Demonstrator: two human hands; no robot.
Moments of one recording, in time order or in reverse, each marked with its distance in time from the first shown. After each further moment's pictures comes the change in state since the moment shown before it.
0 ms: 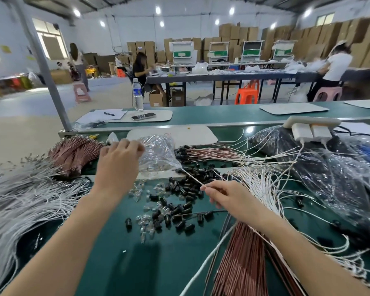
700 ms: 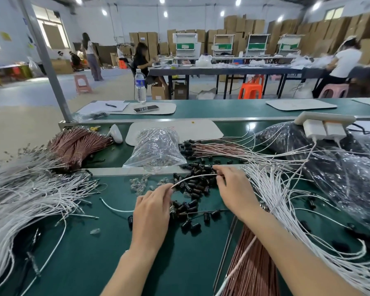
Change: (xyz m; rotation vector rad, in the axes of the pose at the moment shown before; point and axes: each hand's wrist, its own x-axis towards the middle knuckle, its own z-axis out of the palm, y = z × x) left_hand -0.099 0.048 0.067 -0.508 -0.009 -0.170; right_hand 0.039 0.016 0.027 -0.410 0.330 0.073
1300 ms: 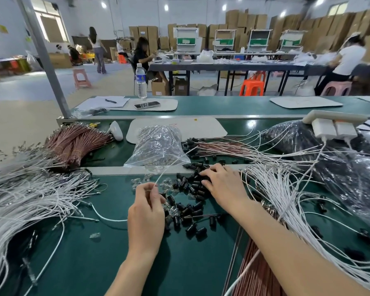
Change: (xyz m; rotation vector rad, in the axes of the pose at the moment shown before) left_hand 0.003 -0.017 0.004 -0.330 0.102 -0.334; right_hand 0.034 -0.009 0.033 -0.391 -0.180 -0.131
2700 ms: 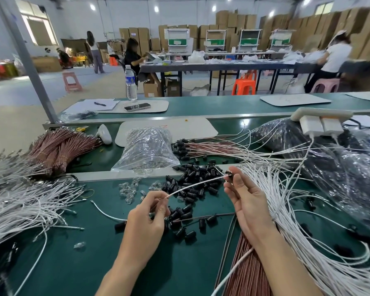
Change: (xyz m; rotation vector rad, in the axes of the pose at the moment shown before) left_hand -0.006 -0.005 0.006 -0.066 -0.302 0.198; right_hand -0.068 0.024 -0.013 1.969 0.387 0.454
